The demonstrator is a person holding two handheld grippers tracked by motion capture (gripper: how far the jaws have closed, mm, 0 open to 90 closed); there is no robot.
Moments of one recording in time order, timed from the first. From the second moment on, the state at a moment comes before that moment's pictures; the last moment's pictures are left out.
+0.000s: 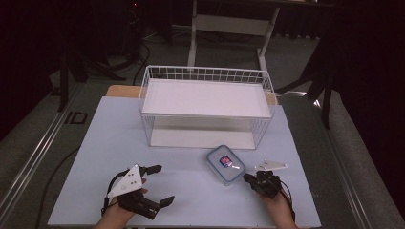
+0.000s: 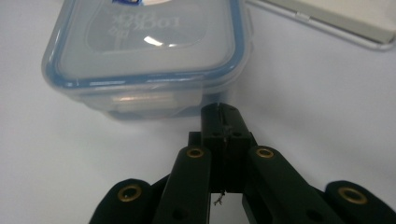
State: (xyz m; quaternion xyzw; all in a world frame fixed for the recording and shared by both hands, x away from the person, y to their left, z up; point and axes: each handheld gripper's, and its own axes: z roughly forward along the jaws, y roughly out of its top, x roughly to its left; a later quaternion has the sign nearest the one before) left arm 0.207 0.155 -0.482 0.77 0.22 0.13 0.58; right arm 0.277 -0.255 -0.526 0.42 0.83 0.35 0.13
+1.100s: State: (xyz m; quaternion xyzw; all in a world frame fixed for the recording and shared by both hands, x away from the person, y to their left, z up) left arm 0.207 0.153 -0.484 0.77 0.22 0.13 0.58; right arm 0.304 -0.202 -0.523 0.38 0.83 0.38 0.14
